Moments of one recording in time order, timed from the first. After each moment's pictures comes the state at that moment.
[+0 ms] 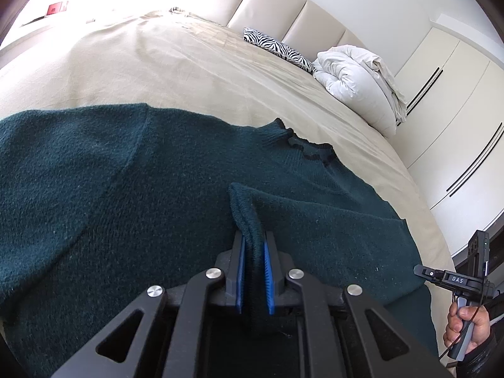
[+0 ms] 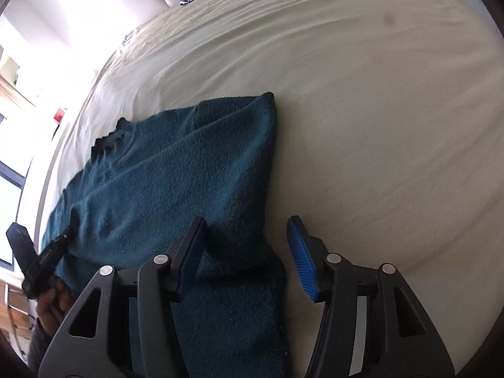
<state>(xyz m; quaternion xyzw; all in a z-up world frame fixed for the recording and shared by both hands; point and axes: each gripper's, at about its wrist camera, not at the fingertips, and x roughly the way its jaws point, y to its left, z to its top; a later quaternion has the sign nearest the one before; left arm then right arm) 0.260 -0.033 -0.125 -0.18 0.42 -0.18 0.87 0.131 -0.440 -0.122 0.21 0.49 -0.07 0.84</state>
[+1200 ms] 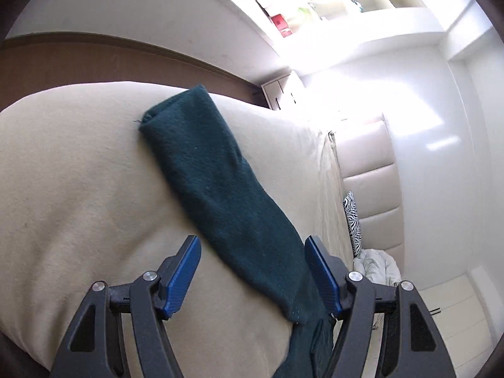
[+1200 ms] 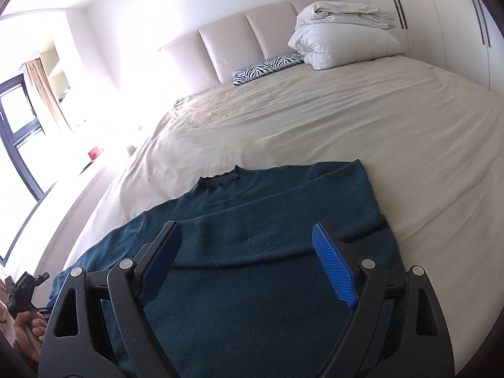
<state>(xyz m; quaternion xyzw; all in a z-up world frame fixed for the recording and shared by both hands) 0.053 0.339 -0.111 -0.59 0.25 0.09 0.77 0.030 -0.274 -0.011 0.19 0.30 -0.04 0.93</state>
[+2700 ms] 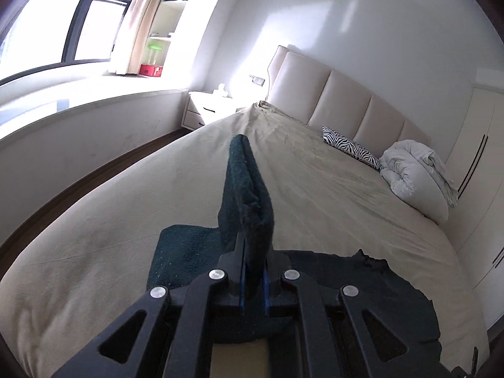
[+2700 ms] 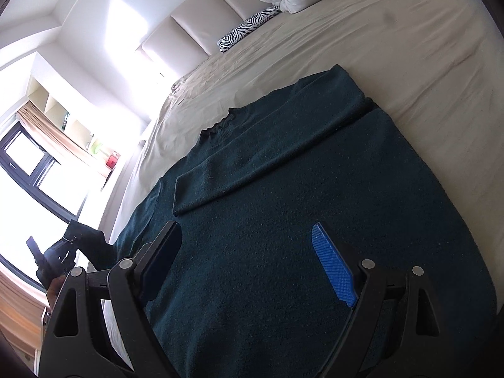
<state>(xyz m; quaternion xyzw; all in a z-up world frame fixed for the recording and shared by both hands) 0.166 0.131 0.013 -0.17 0.27 0.01 0.95 -0.041 -0.290 -0.079 0.34 0.34 -0.02 0.88</state>
